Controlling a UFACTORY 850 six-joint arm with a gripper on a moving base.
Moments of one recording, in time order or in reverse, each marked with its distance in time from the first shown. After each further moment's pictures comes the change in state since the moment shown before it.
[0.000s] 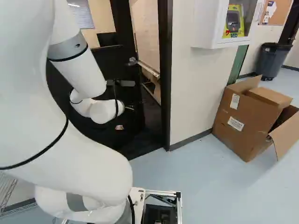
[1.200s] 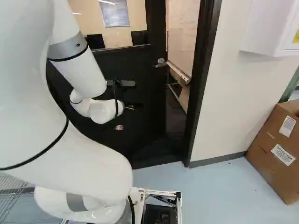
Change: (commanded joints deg) arm 0.0 0.0 0.0 0.0 0.0 0.0
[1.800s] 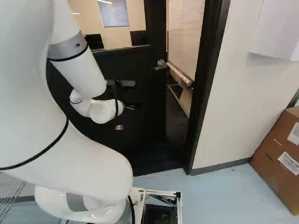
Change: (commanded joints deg) arm 0.0 0.0 0.0 0.0 0.0 0.0
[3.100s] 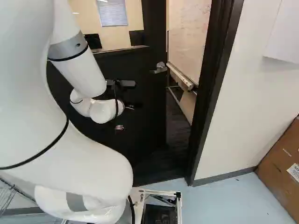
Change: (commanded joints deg) arm 0.0 -0.2 -0.2 0.0 0.0 0.0
